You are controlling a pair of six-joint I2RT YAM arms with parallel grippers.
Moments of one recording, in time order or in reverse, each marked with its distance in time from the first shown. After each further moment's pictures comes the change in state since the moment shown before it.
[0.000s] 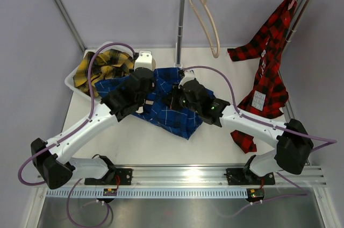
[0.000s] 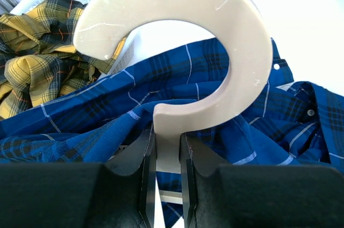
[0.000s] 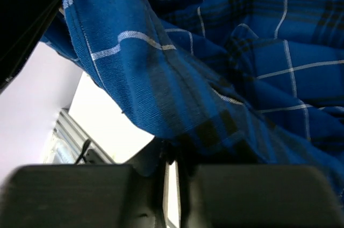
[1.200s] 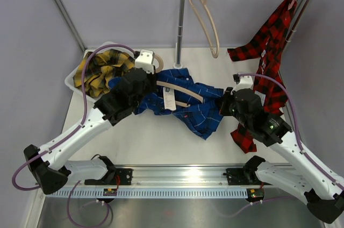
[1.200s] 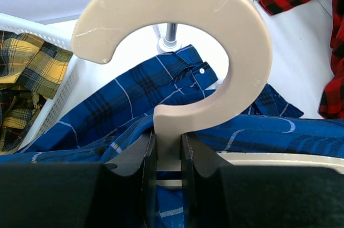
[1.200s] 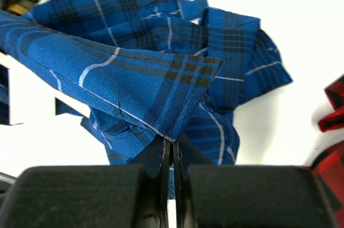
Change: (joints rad) left arm -0.016 -0.070 0.000 0.076 0.216 0.019; right arm -0.208 -0.611 -0.097 -0.591 0.253 -0.181
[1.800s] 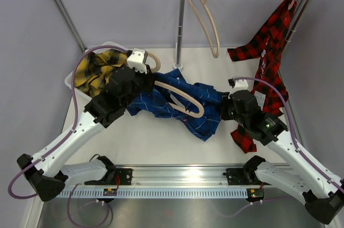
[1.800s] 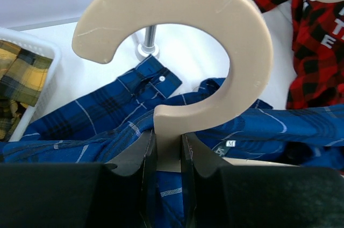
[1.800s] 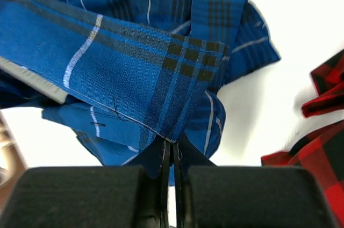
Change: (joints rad) left arm 0.061 -0.072 -0.019 0.010 0.164 -0.023; right arm -0.047 0.004 -0.053 -0.047 -0.069 -0.078
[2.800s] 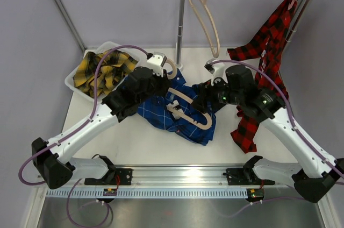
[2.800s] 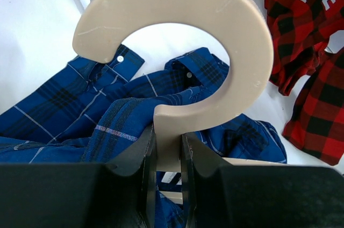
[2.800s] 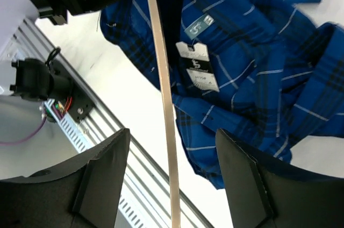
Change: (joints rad) left arm -0.045 0.144 0.000 0.041 0.147 -0.021; right arm -0.002 0.261 0.402 -0.119 -0.518 -0.227
